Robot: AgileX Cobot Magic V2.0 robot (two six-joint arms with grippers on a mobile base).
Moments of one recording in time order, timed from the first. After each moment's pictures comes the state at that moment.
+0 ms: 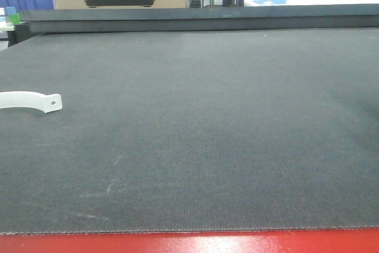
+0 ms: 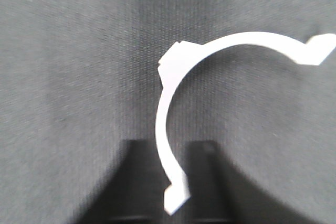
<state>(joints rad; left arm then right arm) 0.02 1.07 -0.83 0.01 0.61 -0.08 -0.24 1.46 -0.98 0.08 0.97 -0.04</state>
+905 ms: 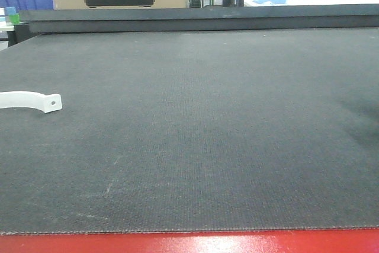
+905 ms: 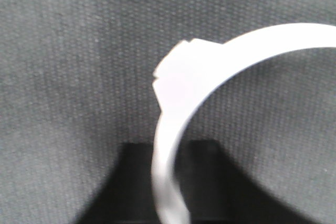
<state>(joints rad) 0.02 1.07 -0.83 -0.01 0.65 -0.08 -0.24 1.64 -1.00 0.08 0.95 -0.04</state>
